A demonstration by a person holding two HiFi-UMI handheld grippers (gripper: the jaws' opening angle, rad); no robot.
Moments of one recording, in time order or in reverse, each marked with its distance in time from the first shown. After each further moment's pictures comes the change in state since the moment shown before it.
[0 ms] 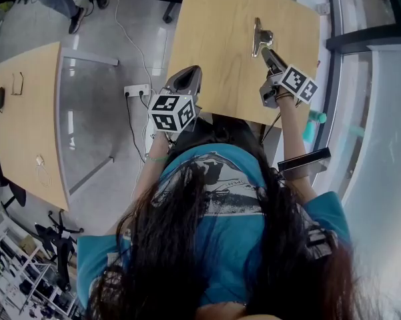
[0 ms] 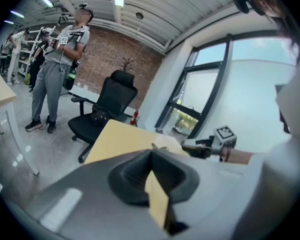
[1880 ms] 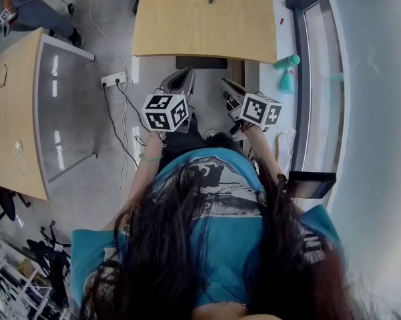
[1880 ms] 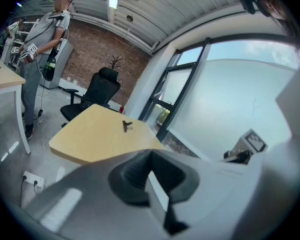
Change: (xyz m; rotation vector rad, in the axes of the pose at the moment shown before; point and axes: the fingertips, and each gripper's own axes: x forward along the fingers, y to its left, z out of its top) left arm -0.166 -0.182 -0.168 0.011 0.008 -0.143; right arm -0.297 0.073 -0.265 -0.038 0.125 0.101
